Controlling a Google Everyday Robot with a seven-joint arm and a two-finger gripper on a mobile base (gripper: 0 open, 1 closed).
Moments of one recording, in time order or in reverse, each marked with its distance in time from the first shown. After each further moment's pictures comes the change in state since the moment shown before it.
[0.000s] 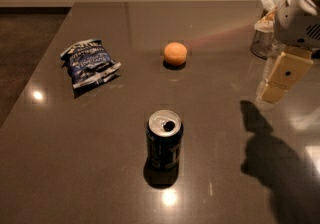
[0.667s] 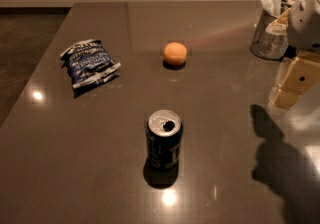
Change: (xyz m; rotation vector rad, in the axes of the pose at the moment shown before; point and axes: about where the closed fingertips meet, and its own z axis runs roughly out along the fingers) arm 0.018 0.007 -0.006 0.010 0.028 0.012
